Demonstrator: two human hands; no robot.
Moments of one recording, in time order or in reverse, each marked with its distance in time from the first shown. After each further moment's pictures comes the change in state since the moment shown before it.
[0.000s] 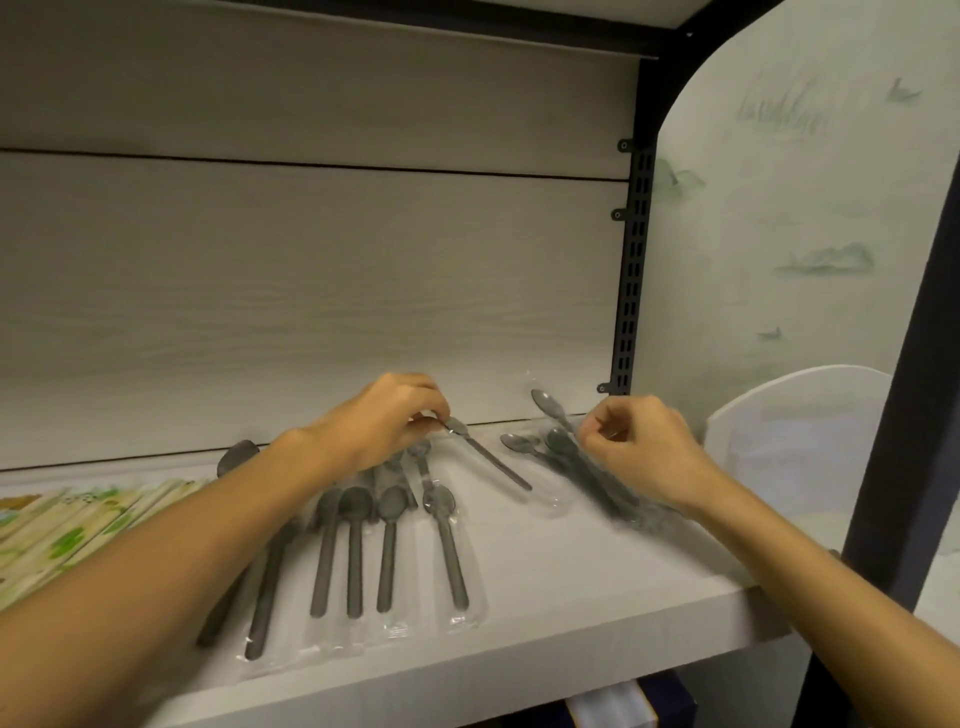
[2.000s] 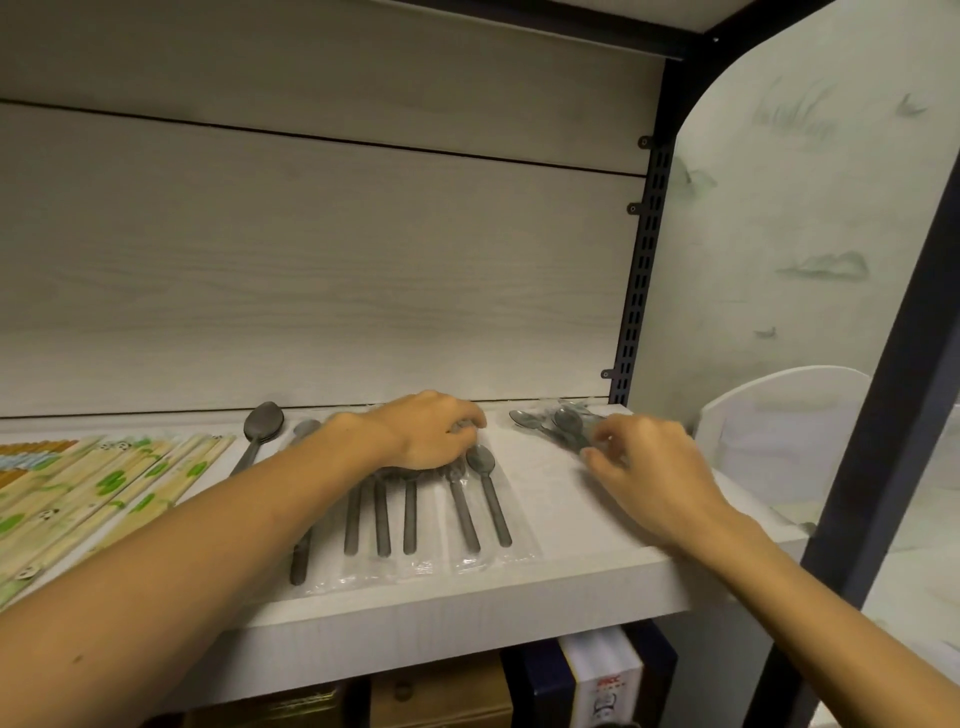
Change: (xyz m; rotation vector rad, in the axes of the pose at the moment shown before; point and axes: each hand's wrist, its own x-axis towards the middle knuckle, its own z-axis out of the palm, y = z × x) left_hand -0.010 0.042 0.010 -0.087 -0.408 -0.416; right_hand -0.042 -0.006 0.012 -0.390 0.071 -0.067
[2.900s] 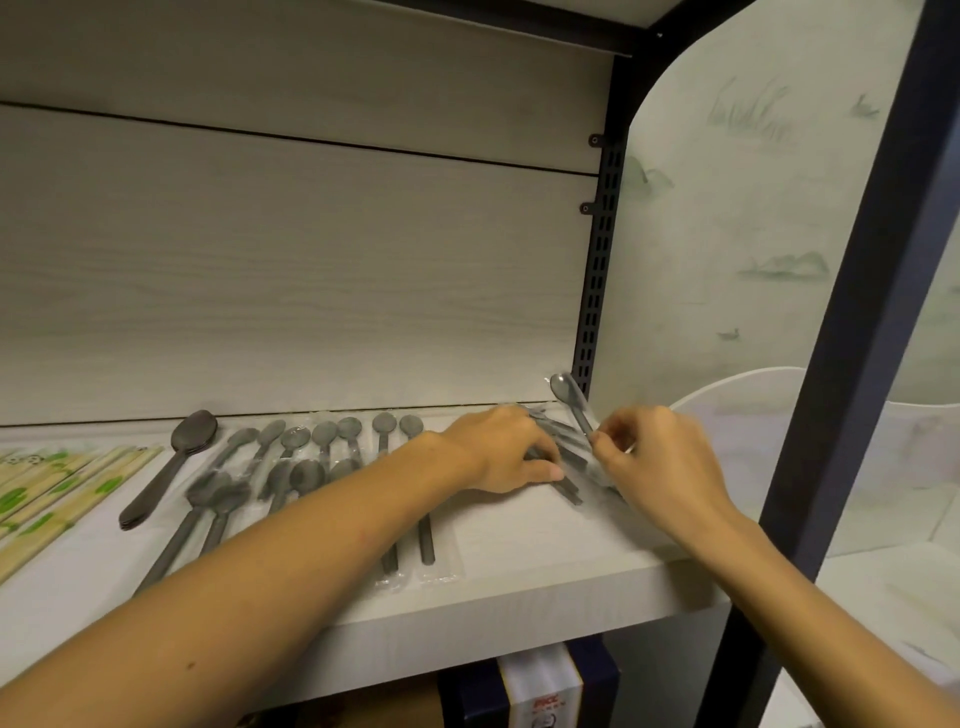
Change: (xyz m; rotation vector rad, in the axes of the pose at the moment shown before) left_hand 0.058 0.105 0.031 0.073 0.026 0.278; right_hand 0.008 0.047 -0.022 0.120 0.119 0.100
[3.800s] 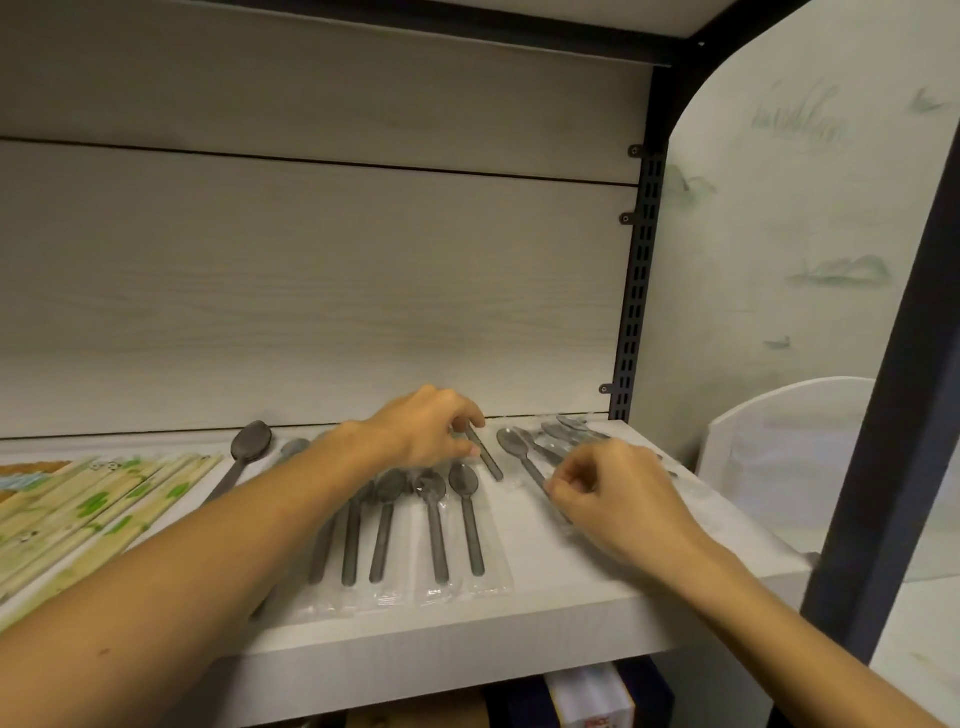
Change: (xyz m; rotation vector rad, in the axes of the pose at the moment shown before) left_hand -0.053 -0.087 -0.030 -0.022 0.102 -0.274; right_hand -0.018 -0.052 0.028 0.150 -0.238 -0.045
